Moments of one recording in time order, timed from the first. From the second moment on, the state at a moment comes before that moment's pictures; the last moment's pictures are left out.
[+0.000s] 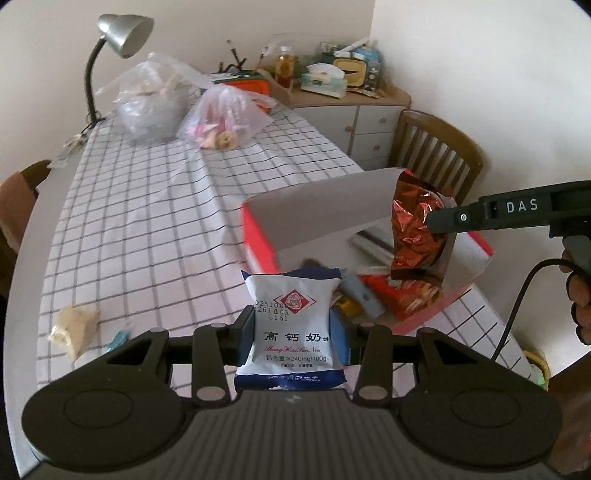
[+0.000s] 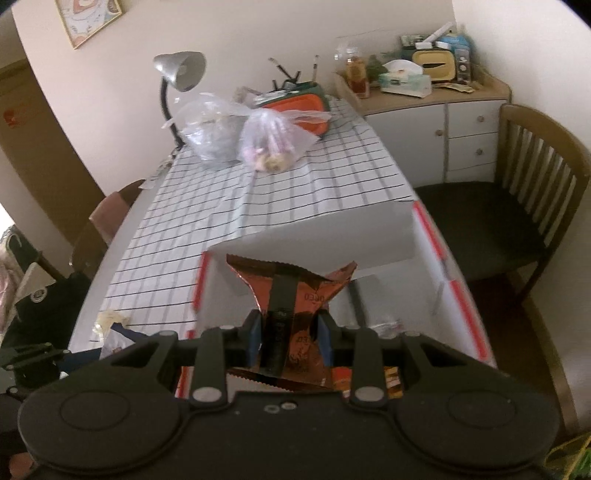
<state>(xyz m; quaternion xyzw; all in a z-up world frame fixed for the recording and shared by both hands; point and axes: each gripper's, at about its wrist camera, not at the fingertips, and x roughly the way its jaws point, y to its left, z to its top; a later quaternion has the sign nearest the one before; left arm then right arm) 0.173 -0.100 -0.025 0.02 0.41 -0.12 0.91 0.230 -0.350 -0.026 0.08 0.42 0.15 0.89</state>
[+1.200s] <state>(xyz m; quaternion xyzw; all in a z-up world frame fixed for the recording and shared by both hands) 0.333 -0.213 -0.102 0.03 0.55 -0.05 0.83 0.318 -0.394 -0.095 0.03 0.52 0.18 0.84</state>
